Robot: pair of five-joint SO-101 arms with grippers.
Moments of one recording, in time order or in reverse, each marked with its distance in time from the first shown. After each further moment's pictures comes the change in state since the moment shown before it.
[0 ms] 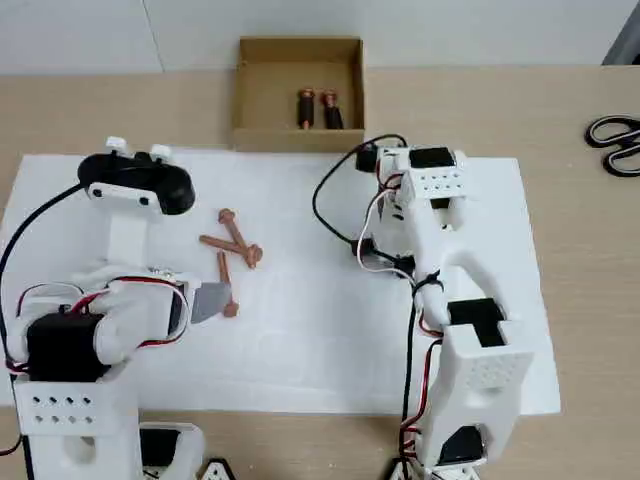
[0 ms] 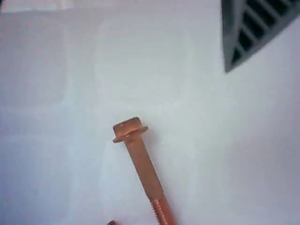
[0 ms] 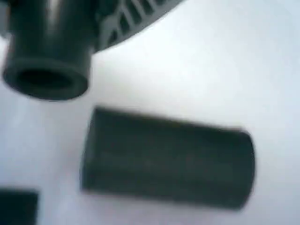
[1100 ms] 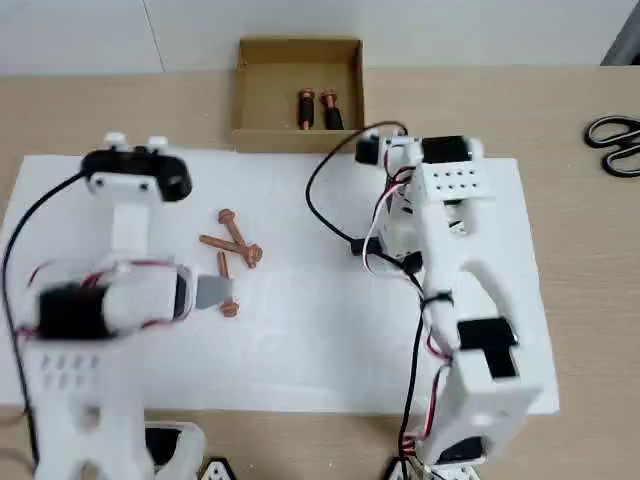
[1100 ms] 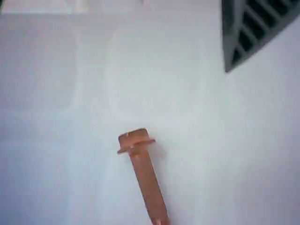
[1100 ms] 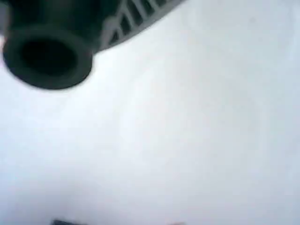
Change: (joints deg) left arm 0.0 10.5 -2.2 0.0 4.0; right arm -0.1 -13.1 -1.6 8.2 5.7
